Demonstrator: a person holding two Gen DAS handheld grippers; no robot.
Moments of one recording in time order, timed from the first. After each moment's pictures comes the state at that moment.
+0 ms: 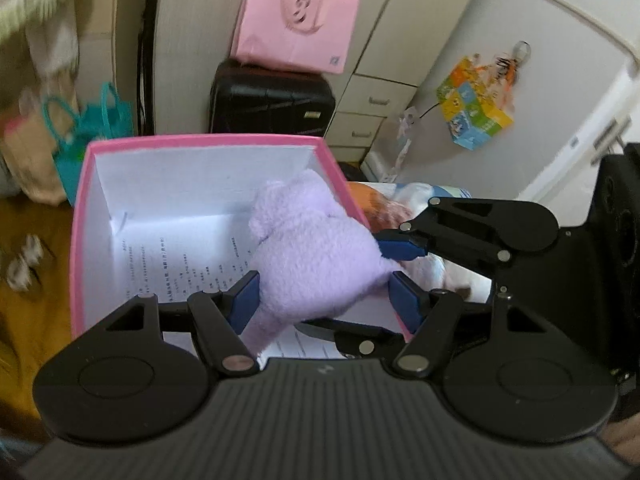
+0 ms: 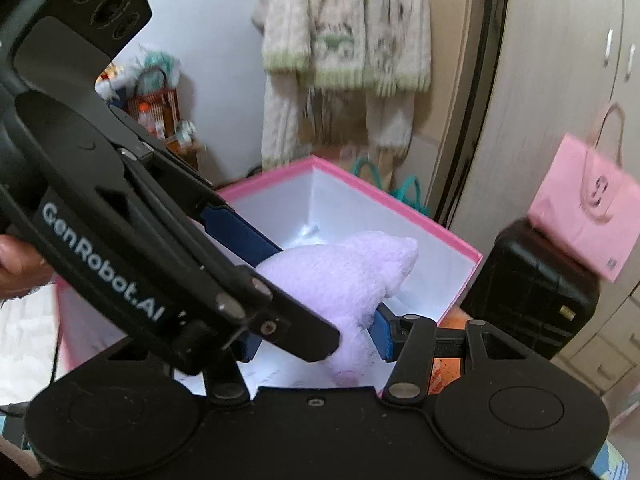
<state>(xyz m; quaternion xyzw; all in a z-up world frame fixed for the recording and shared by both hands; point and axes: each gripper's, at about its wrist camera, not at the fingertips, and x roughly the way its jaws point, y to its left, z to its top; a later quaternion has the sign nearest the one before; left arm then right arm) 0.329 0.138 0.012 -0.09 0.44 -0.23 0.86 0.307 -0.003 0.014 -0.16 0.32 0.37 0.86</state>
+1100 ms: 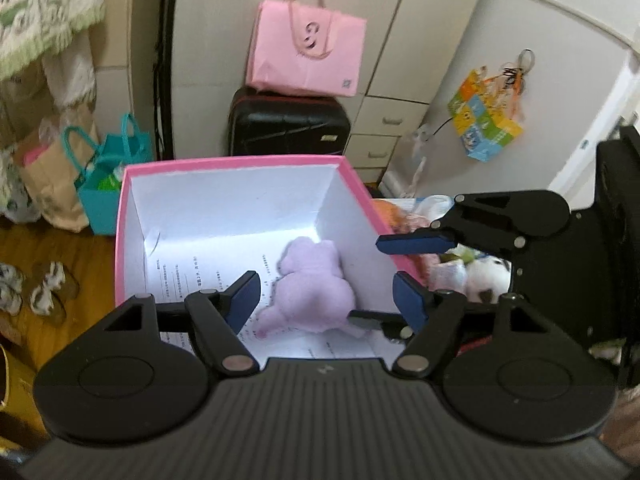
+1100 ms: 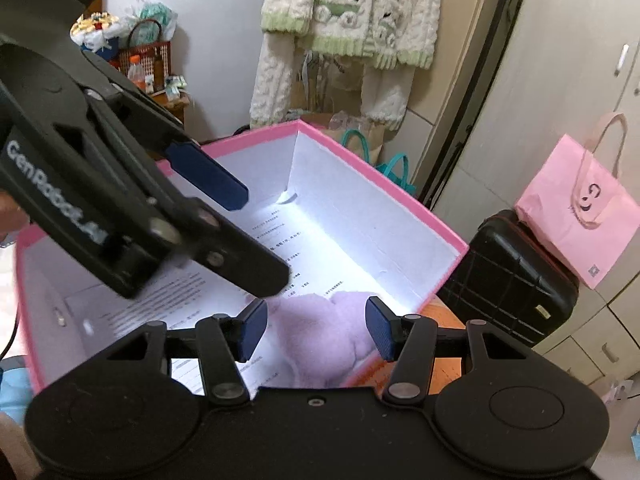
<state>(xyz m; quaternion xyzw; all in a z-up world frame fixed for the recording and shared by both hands) 0.300 0.150 0.029 -0.04 0.39 -0.22 0.89 0.294 -0.011 0.017 -0.22 0.31 0.36 0.85</state>
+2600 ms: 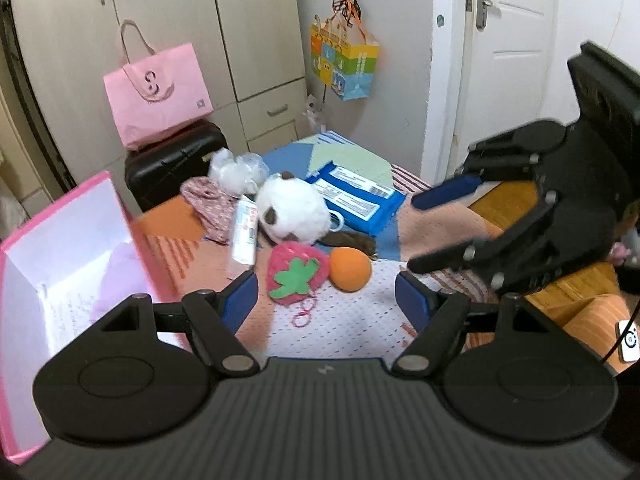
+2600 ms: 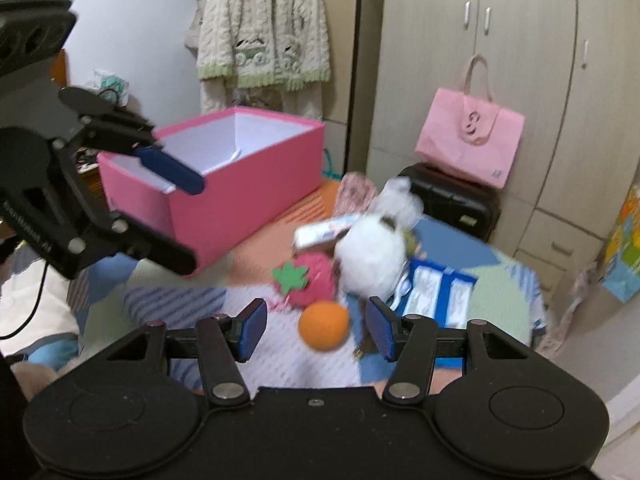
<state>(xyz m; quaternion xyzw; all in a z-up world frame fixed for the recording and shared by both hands) 0.136 -0.038 0.008 0.16 0.33 -0.32 0.87 0.130 -0.227 -0.046 -0.09 0.28 0.30 0.91</state>
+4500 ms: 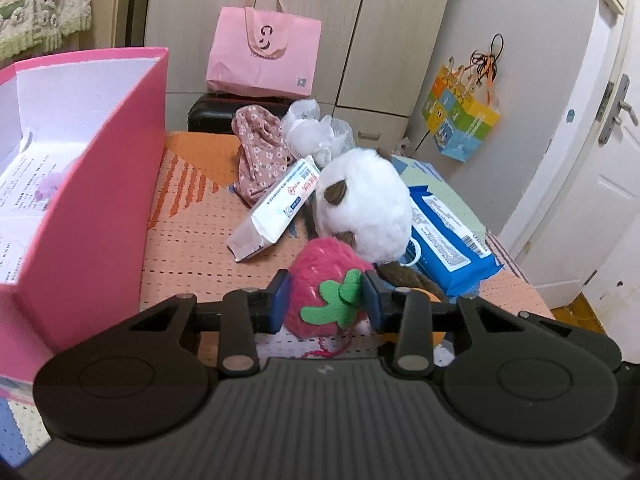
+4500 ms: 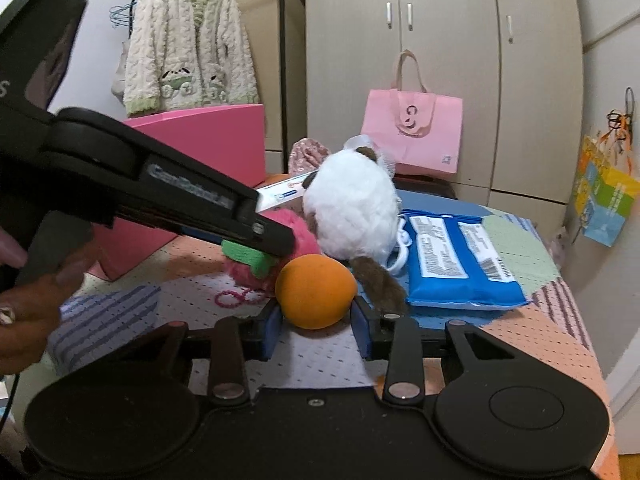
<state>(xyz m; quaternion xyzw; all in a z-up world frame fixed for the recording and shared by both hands) 0.193 -0.044 -0.089 -0.06 0.31 -0.18 0.93 0.146 -0.195 -0.139 -0.01 0.21 0.19 0.96</state>
